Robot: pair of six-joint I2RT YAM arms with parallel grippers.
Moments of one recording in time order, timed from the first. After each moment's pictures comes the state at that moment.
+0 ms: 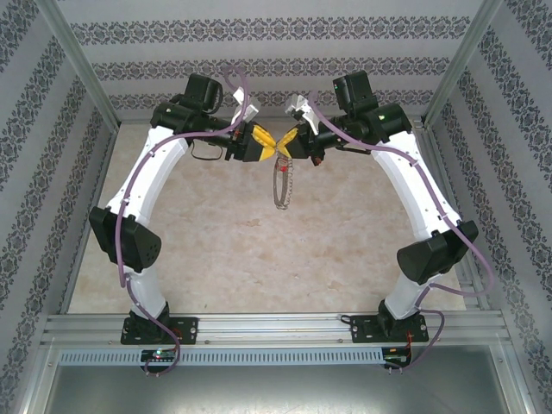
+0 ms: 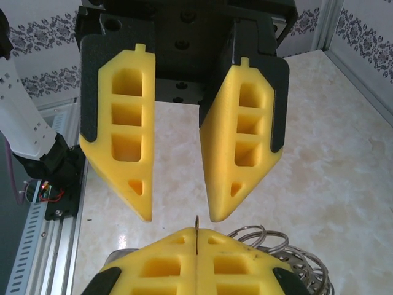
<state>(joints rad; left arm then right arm) -0.31 1.86 2.07 -1.08 1.26 0.52 0.38 1.73 2.02 -1.09 -0.92 -0.52</state>
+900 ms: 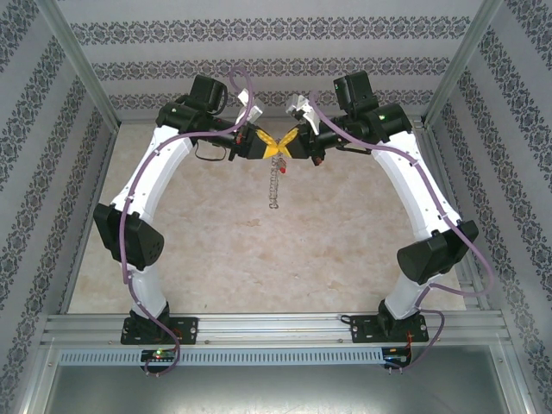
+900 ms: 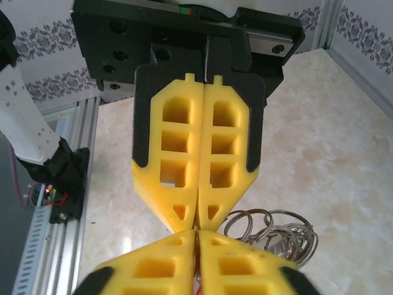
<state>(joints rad) -0.32 1.88 2.07 -1.07 1.26 0.51 0.38 1.73 2.00 -1.07 -0.94 -0.50</state>
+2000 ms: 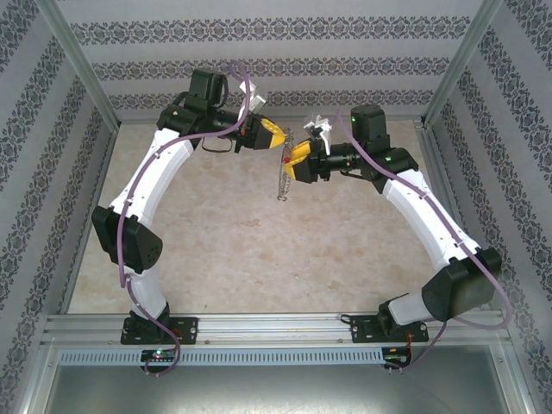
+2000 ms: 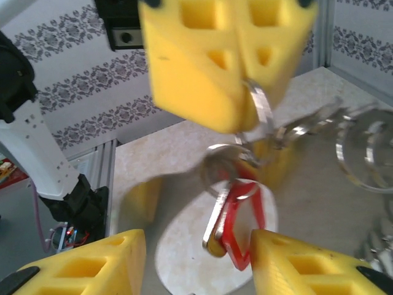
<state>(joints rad) -0.34 1.85 2.03 -0.79 1.26 0.30 0.34 1.45 1.41 -0.49 -1.03 -0.16</state>
